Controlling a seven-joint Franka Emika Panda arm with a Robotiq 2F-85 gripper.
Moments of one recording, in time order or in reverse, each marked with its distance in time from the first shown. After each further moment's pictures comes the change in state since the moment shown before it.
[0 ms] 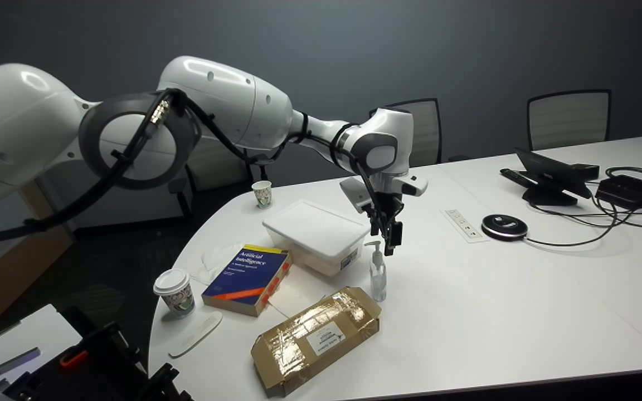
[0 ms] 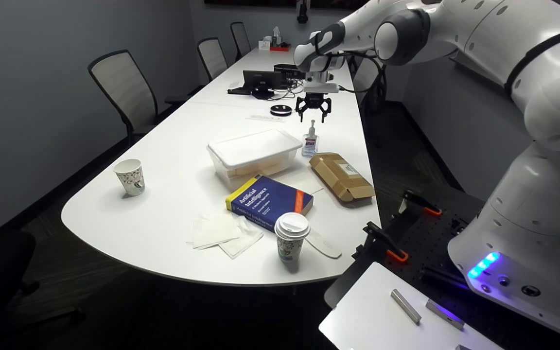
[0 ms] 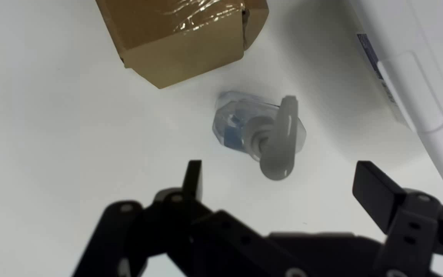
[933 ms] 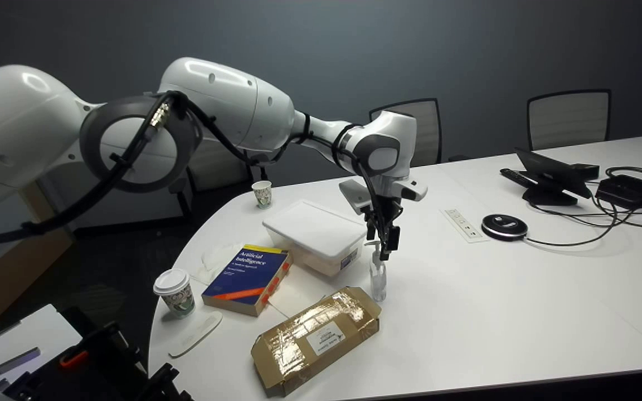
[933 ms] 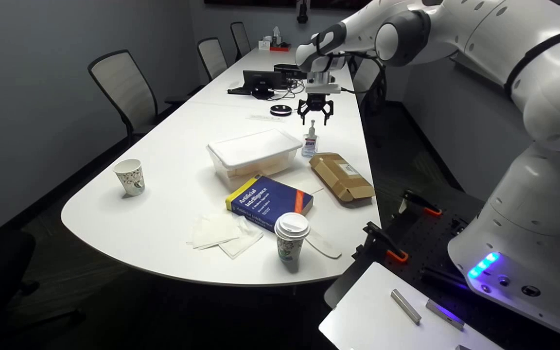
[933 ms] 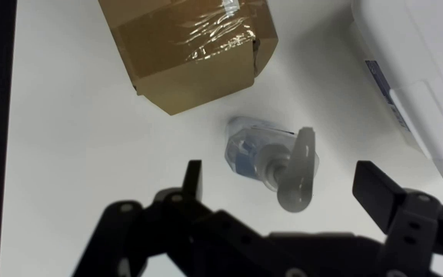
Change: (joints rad) arm -0.012 0.007 0.008 0.010 0.002 -0.071 0.000
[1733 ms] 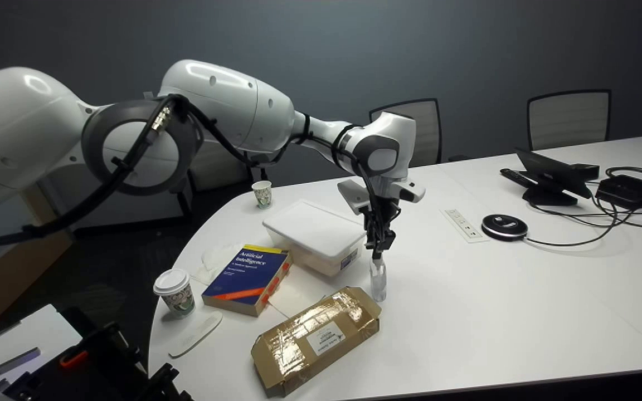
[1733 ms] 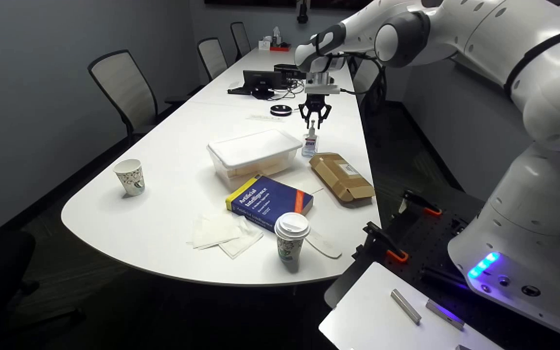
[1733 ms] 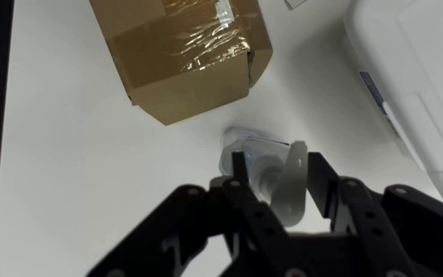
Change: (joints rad) arm -0.004 0.008 0.014 0.013 0.000 -0.024 0.000
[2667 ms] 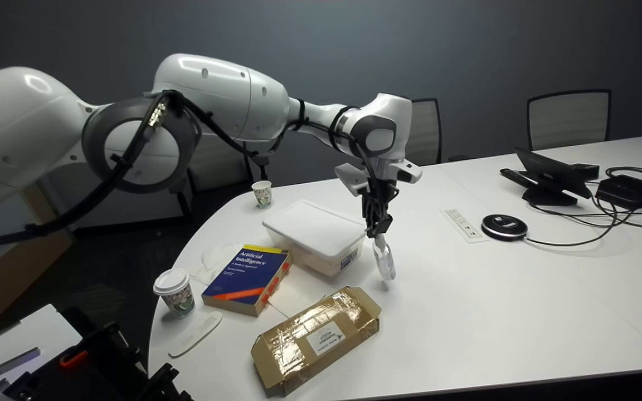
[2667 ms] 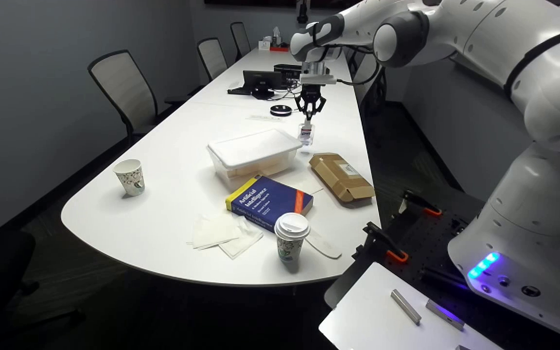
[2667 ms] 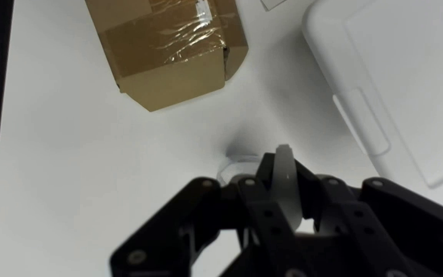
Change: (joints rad) arm 0.019 -0.002 0.002 0.092 -0.002 -0.074 0.000
